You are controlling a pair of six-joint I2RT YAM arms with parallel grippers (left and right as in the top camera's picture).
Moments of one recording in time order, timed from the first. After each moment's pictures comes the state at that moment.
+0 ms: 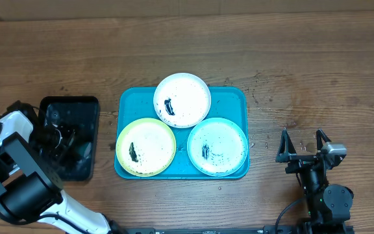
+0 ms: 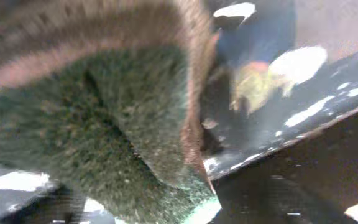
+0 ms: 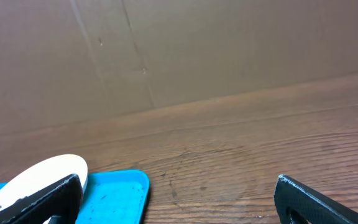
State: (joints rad) left arm 0.64 1.95 1.21 -1.00 0.36 -0.40; right arm 0.05 0.01 0.02 -0.03 -0.04 0.23
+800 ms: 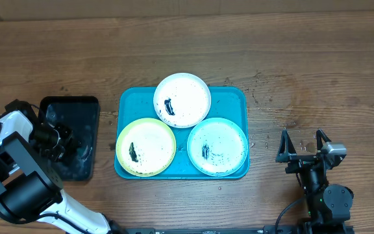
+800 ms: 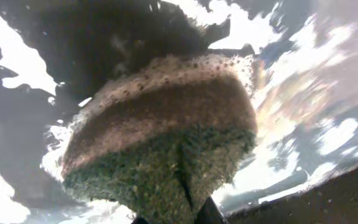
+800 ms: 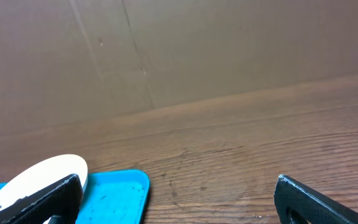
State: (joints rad) left arm 0.63 1.95 1.22 -0.98 0.25 -0.39; right arm 0.05 0.01 0.02 -0.03 -0.04 0.23
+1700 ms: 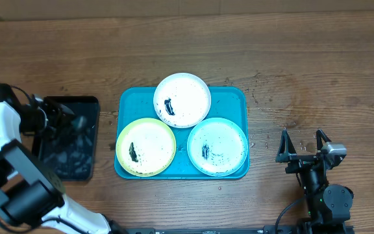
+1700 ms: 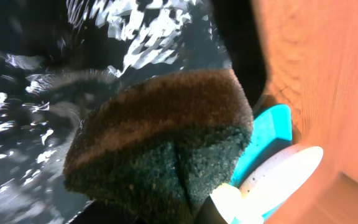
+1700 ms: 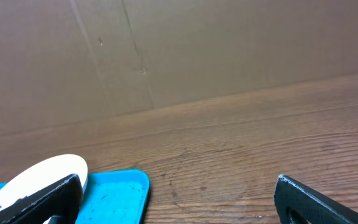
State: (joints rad) left arm 0.64 1.92 1.37 -1.00 0.57 -0.35; right arm 0.05 0.01 0.02 -0.03 -0.04 0.23
